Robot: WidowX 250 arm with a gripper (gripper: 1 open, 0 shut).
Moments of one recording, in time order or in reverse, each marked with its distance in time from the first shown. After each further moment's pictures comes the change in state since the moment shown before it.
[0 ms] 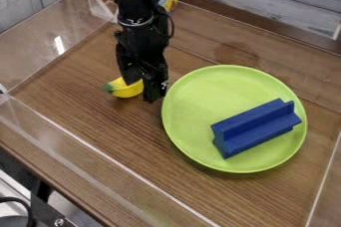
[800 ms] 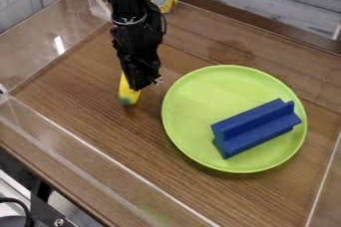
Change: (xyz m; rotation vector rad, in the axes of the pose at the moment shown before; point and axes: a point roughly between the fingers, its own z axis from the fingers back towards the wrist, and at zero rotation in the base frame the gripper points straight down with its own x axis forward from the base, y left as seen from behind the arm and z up) arm 0.003 0.010 -0.006 0.005 -0.023 -0.021
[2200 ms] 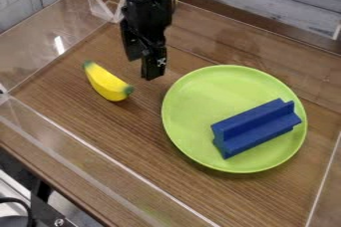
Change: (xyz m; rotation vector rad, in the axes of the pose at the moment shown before) arm 0.016 0.007 0.023 0.023 0.033 -0.156
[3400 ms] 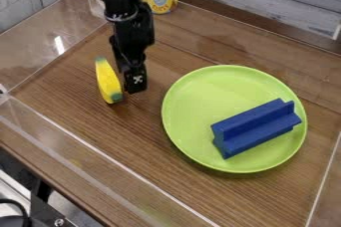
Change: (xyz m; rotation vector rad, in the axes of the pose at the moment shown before) arm -0.020 0.019 -0.033 -0.006 -0.022 -0.145
